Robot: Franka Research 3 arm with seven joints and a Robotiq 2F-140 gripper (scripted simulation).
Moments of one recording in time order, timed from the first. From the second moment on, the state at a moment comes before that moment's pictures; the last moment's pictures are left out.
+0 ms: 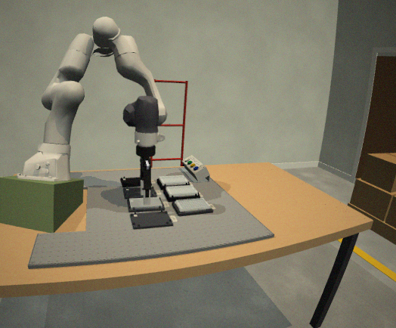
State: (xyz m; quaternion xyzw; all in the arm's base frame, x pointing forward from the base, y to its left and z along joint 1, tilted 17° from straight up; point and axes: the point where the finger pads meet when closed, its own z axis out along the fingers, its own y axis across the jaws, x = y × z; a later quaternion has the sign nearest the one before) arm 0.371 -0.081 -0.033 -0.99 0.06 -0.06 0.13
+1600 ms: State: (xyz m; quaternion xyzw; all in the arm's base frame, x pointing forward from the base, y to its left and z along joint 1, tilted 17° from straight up) arm 0.371 -0.081 -0.033 -0.99 0.06 -0.06 0.13
